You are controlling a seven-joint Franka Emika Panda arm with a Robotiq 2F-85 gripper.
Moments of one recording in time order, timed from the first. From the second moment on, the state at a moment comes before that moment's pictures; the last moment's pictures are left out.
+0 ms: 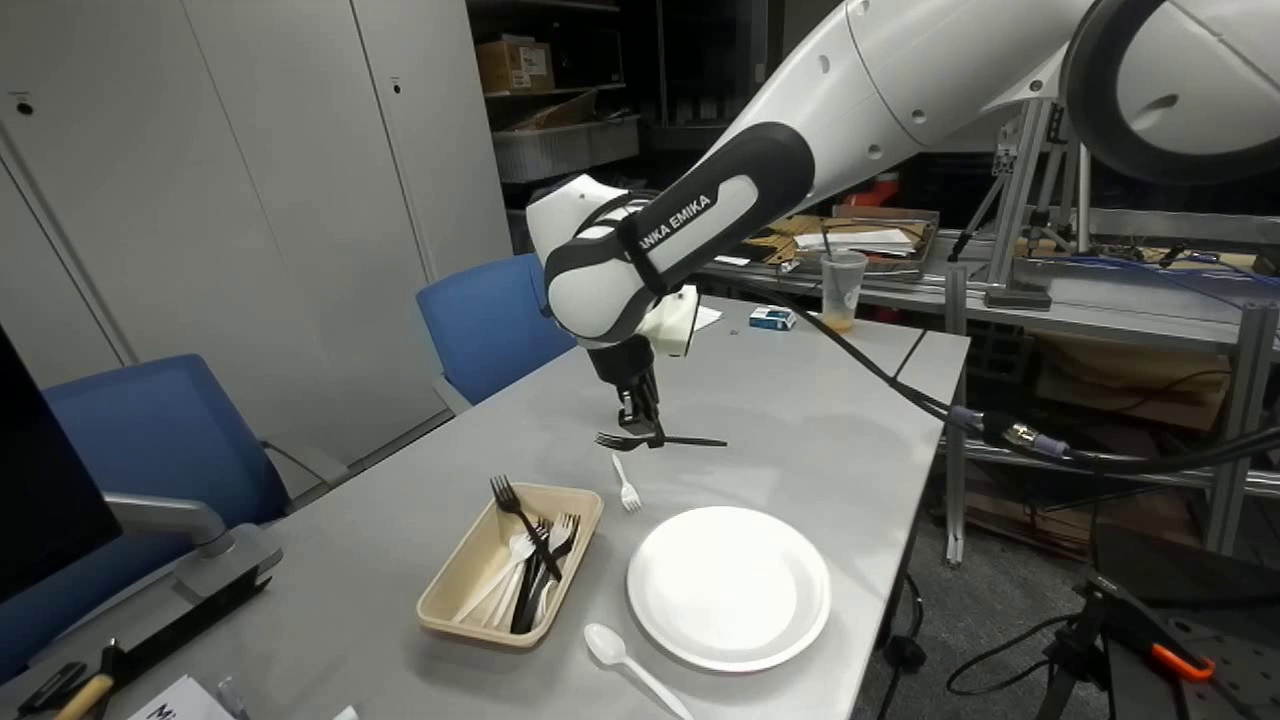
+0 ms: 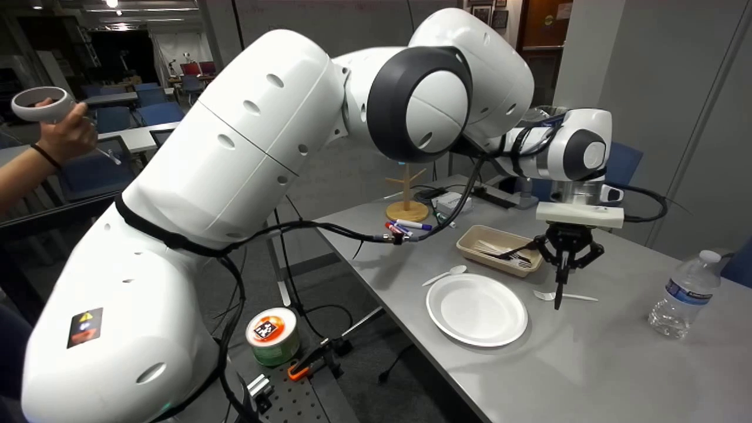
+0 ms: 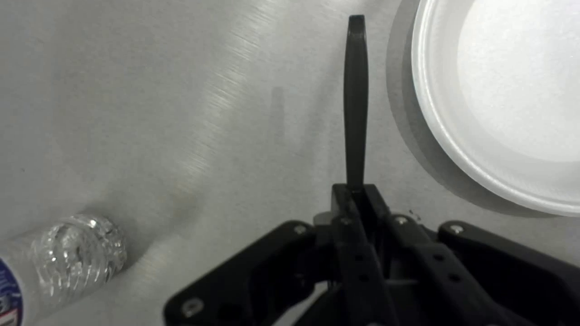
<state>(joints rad) -0.03 0.86 -0.03 -1.27 -0.21 1.97 -0.40</state>
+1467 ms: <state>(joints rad) 0.16 1.08 -0.01 -0.96 -0.31 1.97 -0.48</state>
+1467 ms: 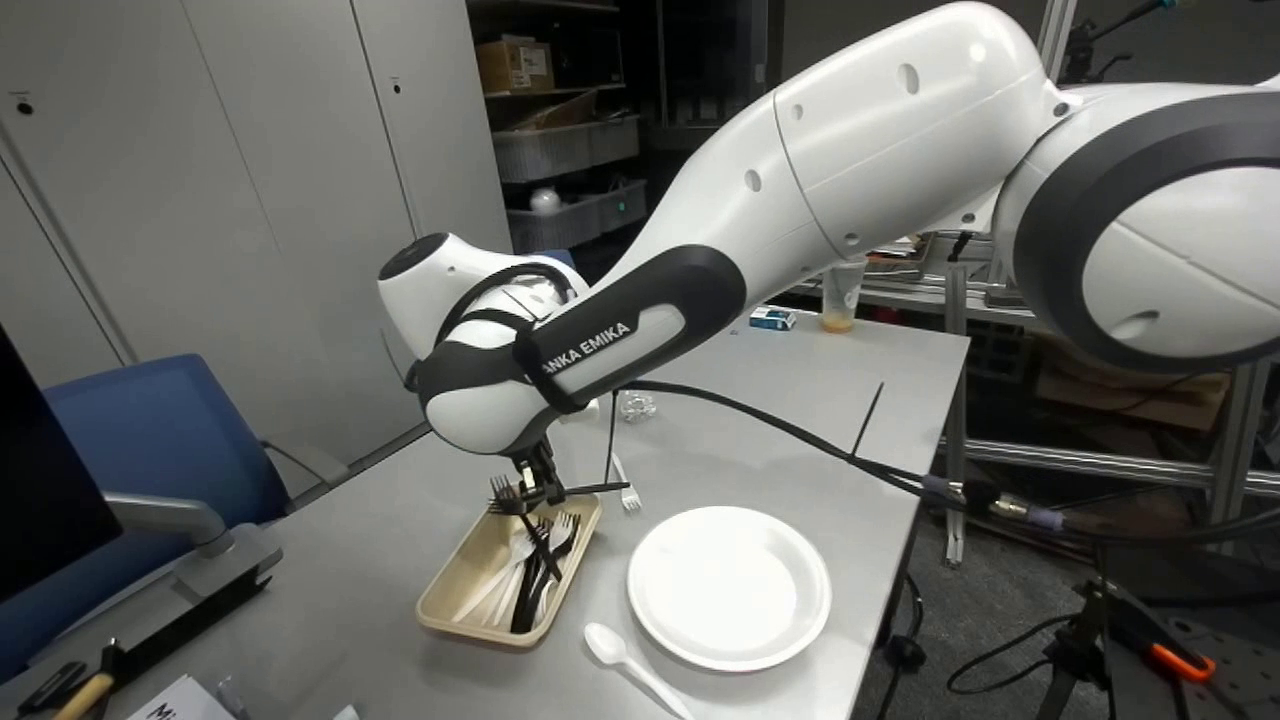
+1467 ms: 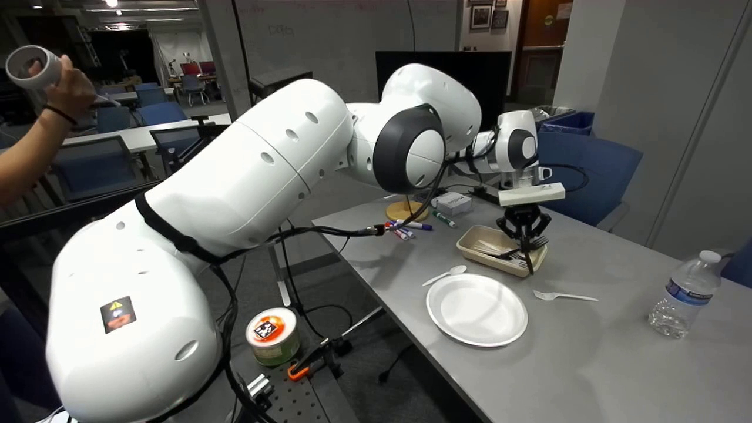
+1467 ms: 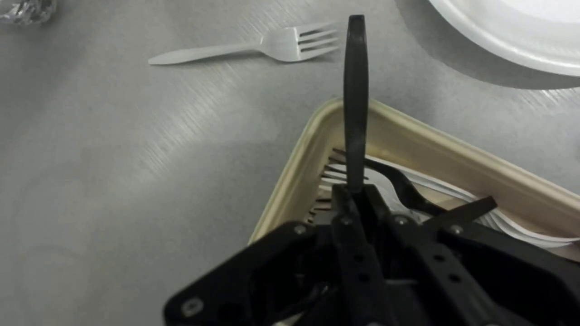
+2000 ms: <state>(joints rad) 0.15 1.08 0.01 -0.98 -0.31 2.14 -0.61</state>
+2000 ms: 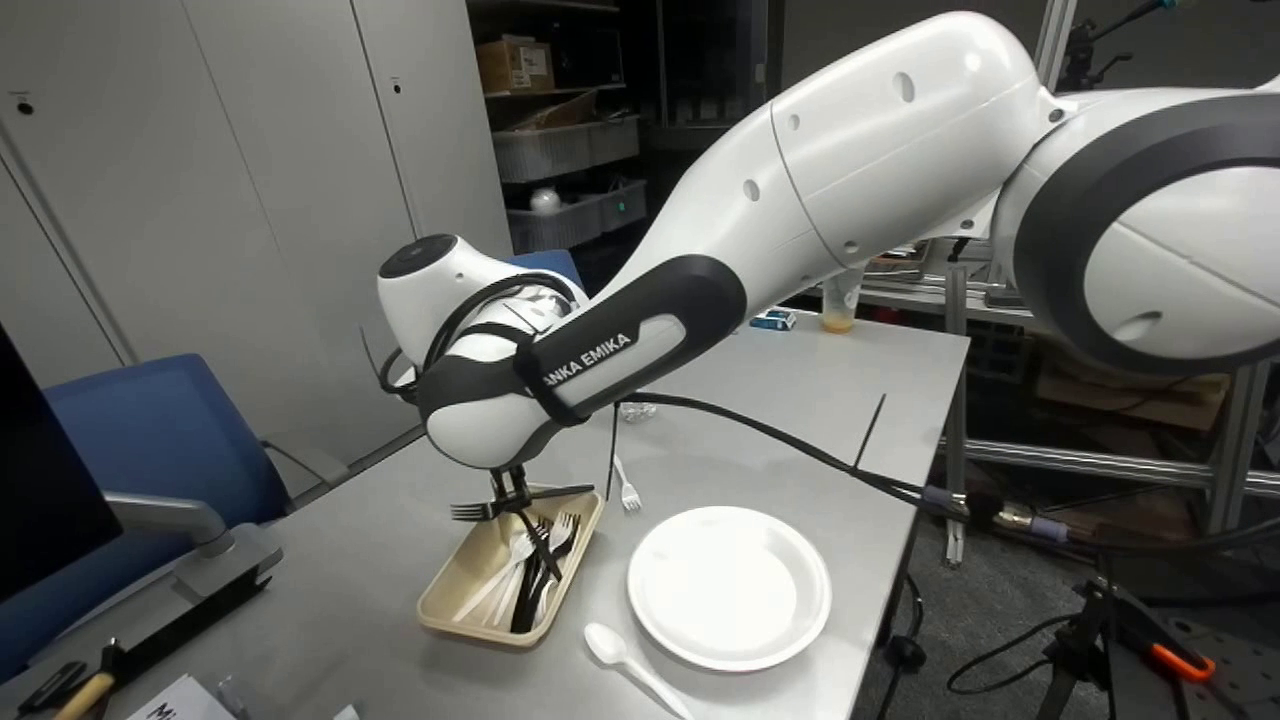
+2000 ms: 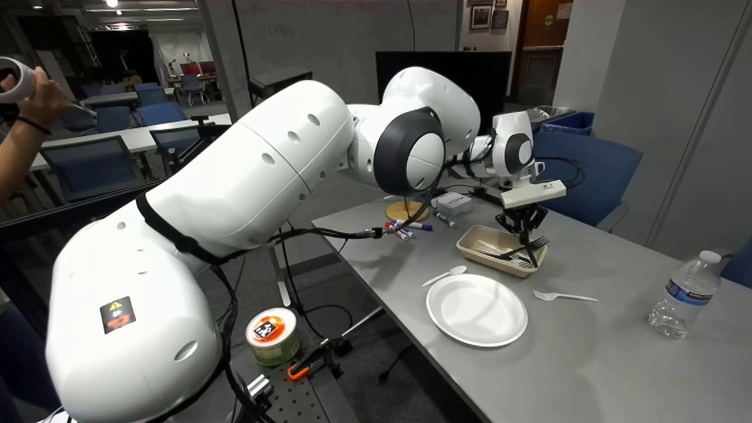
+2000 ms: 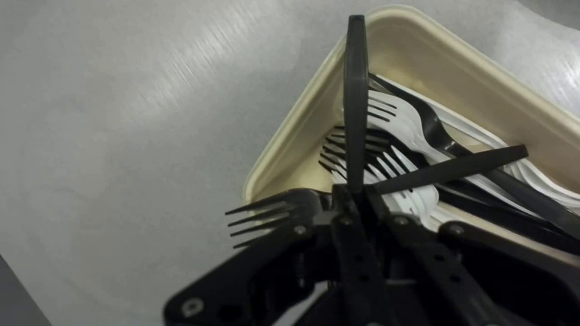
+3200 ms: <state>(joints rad) 0.15 1.03 0.04 -1.07 -0.31 2.04 -0.64</state>
